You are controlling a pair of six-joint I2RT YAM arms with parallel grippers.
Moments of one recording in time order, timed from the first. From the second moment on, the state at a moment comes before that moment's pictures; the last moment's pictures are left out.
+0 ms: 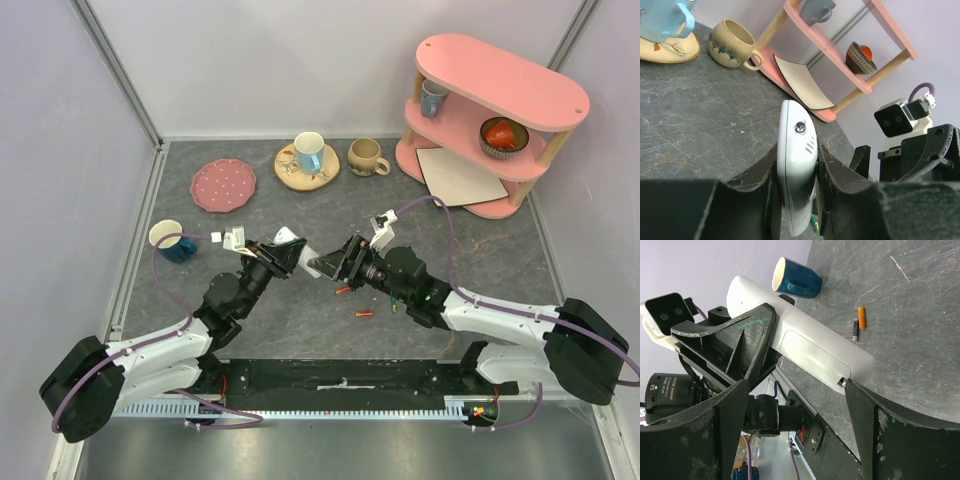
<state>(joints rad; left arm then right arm) -0.78 0.94 0.20 0.91 -0.26 -0.72 0.93 1.20 0.54 0.50 0.00 1.10</state>
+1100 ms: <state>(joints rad) -0.83 0.96 0.20 0.91 -0.37 -0.68 0.92 1.29 0.52 0.66 -0.03 1.17</state>
